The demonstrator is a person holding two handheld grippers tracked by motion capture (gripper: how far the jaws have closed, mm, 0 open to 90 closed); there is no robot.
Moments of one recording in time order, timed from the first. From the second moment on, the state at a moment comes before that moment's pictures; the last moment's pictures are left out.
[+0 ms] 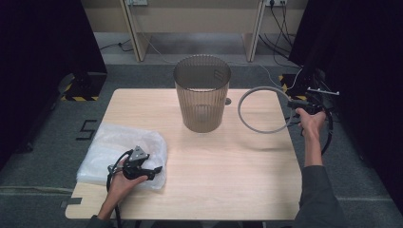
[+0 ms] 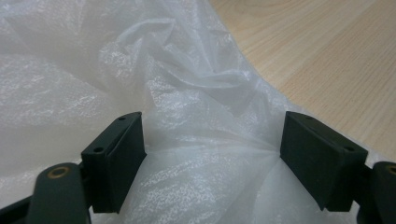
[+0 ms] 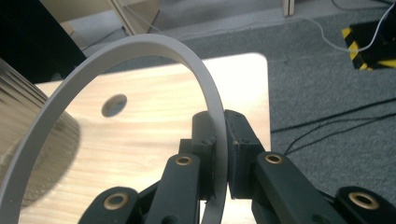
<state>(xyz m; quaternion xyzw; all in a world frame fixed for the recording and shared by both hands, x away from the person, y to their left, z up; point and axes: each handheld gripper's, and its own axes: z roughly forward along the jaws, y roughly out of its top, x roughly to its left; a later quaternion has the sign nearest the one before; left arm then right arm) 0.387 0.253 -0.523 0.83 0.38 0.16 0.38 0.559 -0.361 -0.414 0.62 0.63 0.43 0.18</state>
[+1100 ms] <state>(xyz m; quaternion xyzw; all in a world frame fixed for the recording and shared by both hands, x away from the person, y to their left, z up) 0.387 0.253 -0.523 0.83 0.38 0.16 0.38 0.574 -0.335 -0.486 0.64 0.67 0.33 0.19</state>
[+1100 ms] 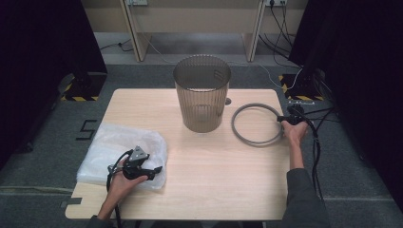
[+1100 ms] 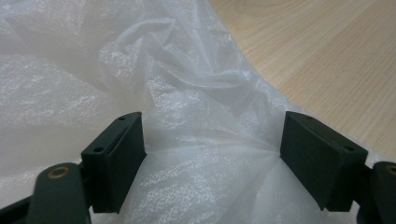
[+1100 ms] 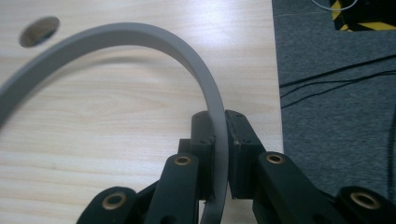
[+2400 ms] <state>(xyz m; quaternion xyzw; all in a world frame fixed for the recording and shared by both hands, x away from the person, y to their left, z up) 0.387 0.253 -0.523 0.83 0.38 0.16 0.38 0.506 -0.286 -0.455 0.52 0.72 0.37 0.26</state>
